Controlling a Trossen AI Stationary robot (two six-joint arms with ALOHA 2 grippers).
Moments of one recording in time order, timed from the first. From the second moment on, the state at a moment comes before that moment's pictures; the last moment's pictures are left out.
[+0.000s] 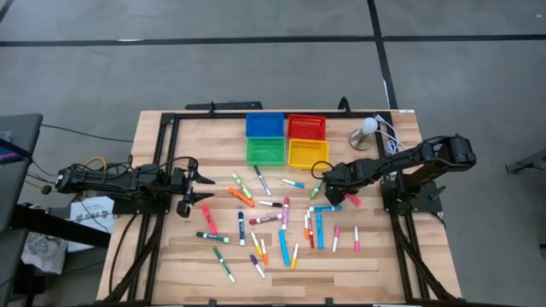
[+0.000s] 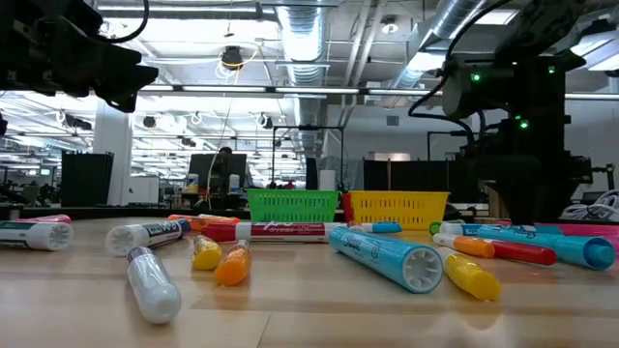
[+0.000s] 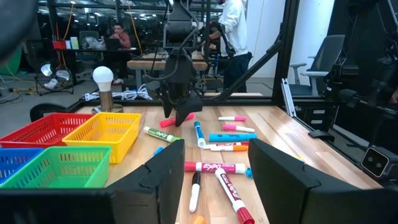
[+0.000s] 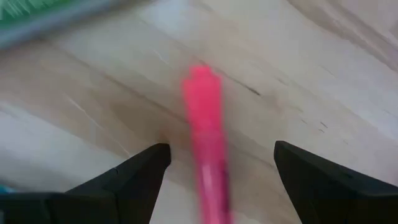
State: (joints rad) left arm -0.11 0.15 0.01 0.16 -0.01 0.02; right arm -0.03 1.49 0.63 -0.74 0.13 0.94
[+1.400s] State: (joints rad) left arm -0.11 0.15 0.01 0.16 -0.01 0.02; right arm -0.01 1.49 0.63 -0.65 0.18 0.69
